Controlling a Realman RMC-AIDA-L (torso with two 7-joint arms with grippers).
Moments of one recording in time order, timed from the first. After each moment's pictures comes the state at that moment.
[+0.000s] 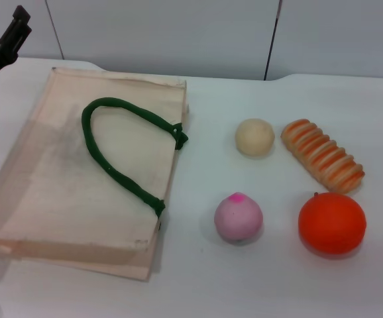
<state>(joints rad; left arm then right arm) -0.58 -2.03 0.11 0.11 -1.83 -1.28 2.43 0.53 2.03 -1.90 -0.11 0.53 -1.40 0.47</state>
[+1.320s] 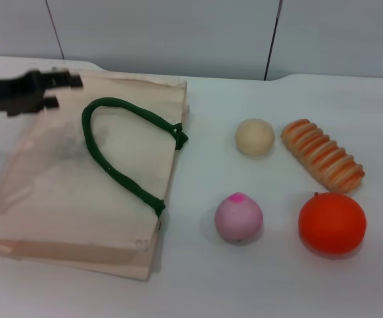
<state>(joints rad) -0.64 -1.94 0.41 0.74 -0.85 -1.35 0.74 0.53 2.03 -1.90 -0.10 0.53 -1.39 0.47</state>
